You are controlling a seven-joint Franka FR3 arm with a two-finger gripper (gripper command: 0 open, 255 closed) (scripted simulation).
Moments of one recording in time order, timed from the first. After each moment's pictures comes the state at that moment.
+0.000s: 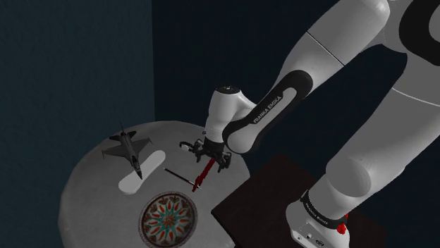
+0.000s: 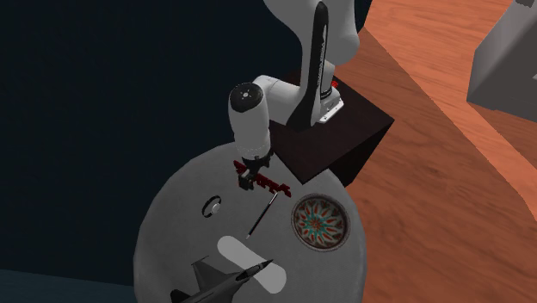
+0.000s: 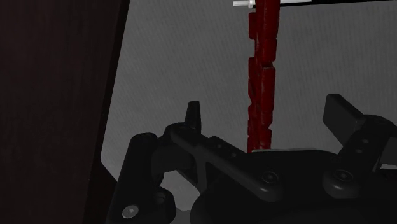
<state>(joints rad) -0.28 0.10 0.65 -2.68 -0.06 2.75 1.60</state>
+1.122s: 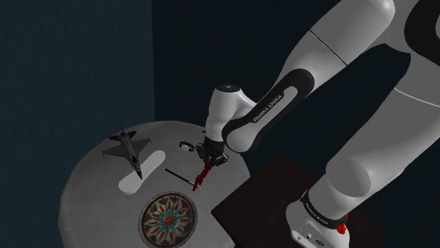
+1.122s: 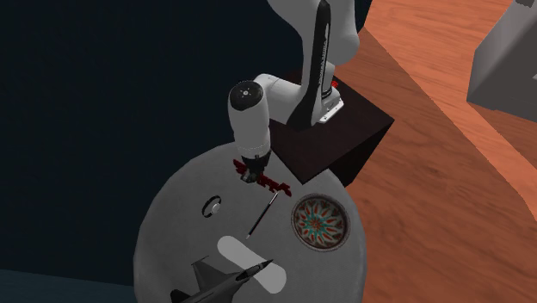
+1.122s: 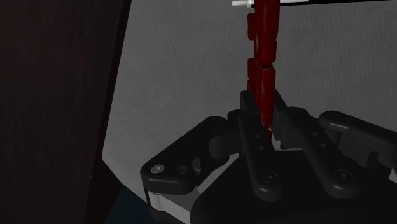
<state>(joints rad) -0.28 0.08 0.66 -2.68 -0.03 2.73 1.58</state>
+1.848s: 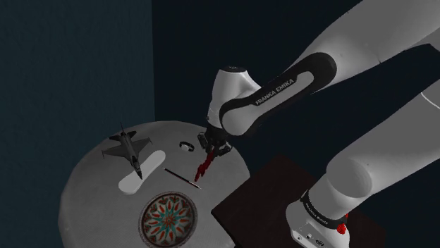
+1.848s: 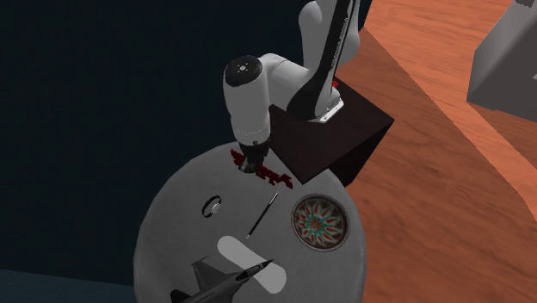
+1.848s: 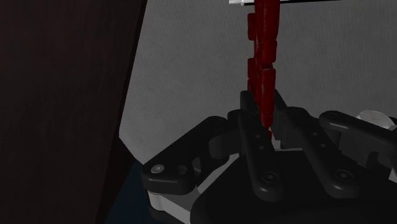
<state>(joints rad) -0.26 -0.13 0.68 -2.67 0.21 2.55 1.41</state>
